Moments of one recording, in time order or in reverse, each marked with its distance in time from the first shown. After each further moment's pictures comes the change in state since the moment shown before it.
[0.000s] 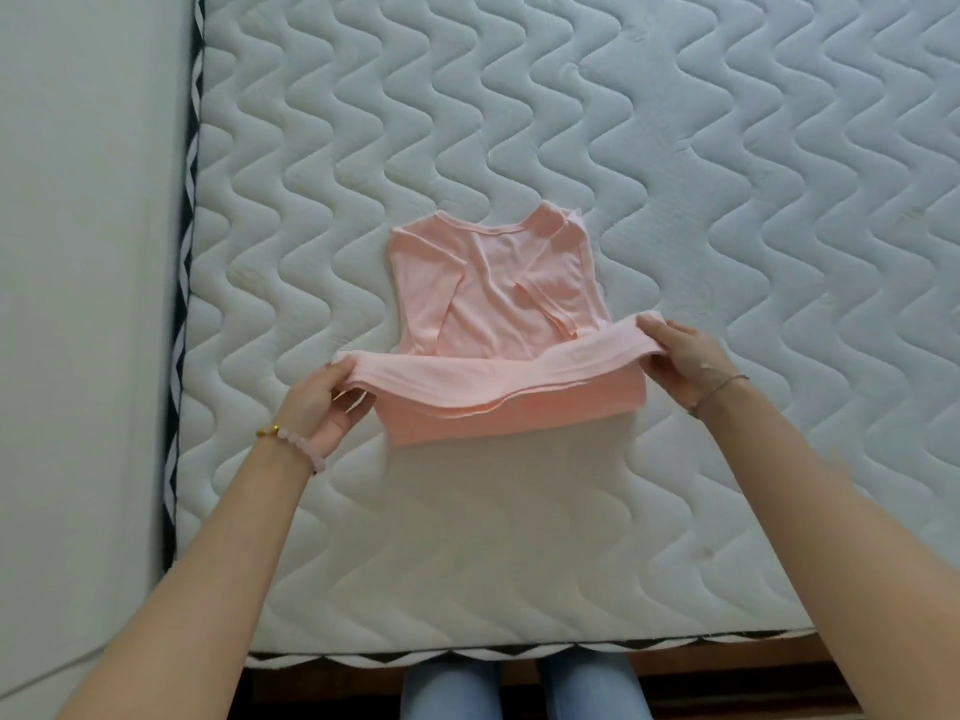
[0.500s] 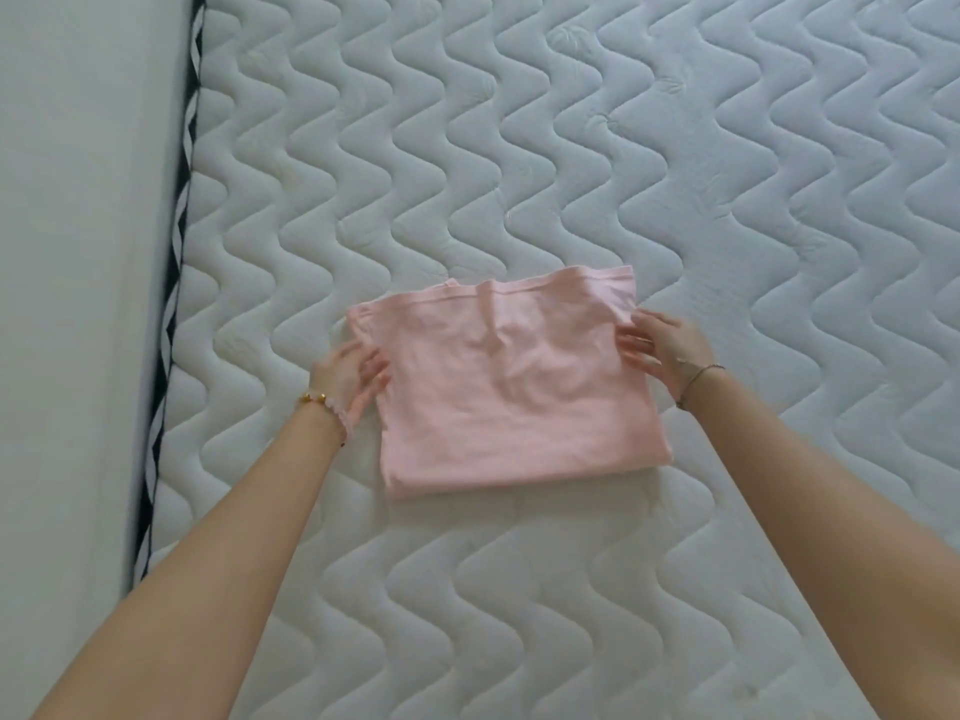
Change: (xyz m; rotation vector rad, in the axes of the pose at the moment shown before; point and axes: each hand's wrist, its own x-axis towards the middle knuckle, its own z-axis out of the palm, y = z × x) left_hand 0.127 0.050 0.064 0.117 0.163 0.090; right_hand 0.114 -0.056 0.065 -0.152 0.049 -0.014
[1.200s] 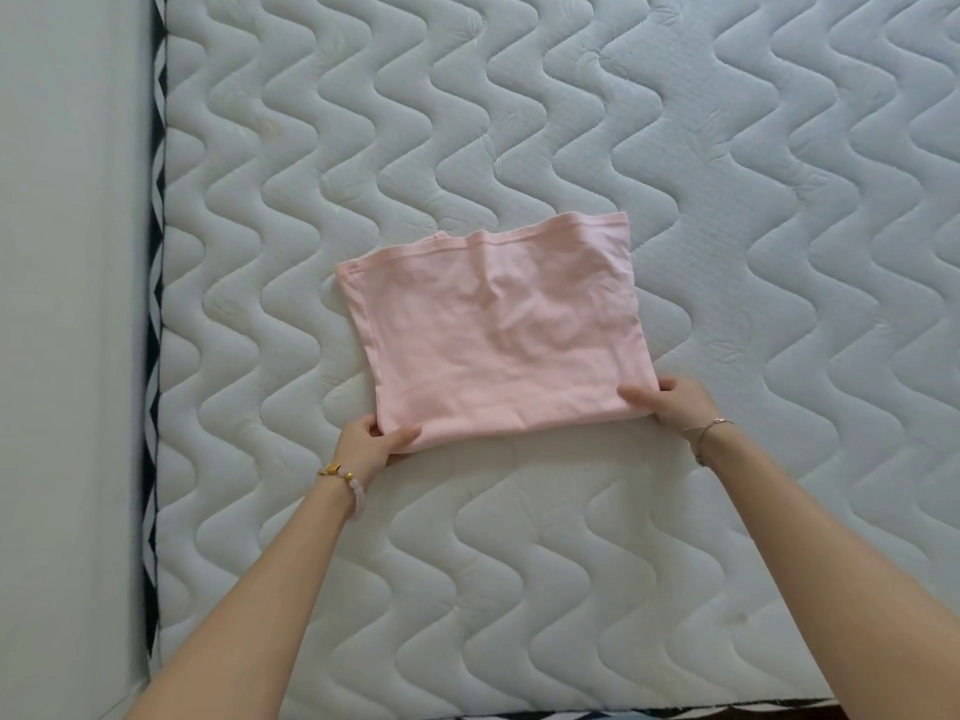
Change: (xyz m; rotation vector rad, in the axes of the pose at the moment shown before) left_hand -0.057 -0.097 -0.055 0.557 -0.098 -0.038; right_hand -0.062 0.088 -0.047 -0.531 -0.040 0.029
